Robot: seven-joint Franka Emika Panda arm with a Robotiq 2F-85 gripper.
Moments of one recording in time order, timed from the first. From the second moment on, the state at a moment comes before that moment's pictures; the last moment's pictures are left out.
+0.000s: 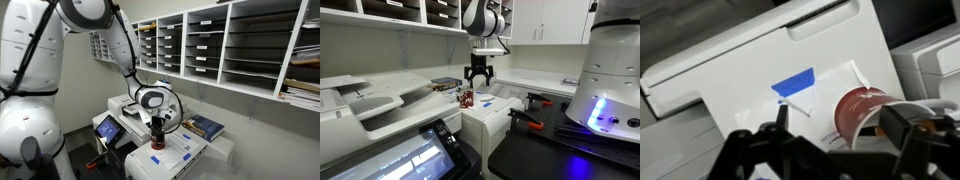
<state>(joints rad) -0.05 0.29 -0.06 -2.47 0.13 2.63 0.27</state>
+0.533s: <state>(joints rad) -0.01 0.44 -0.07 -2.34 0.14 2.65 0.30</state>
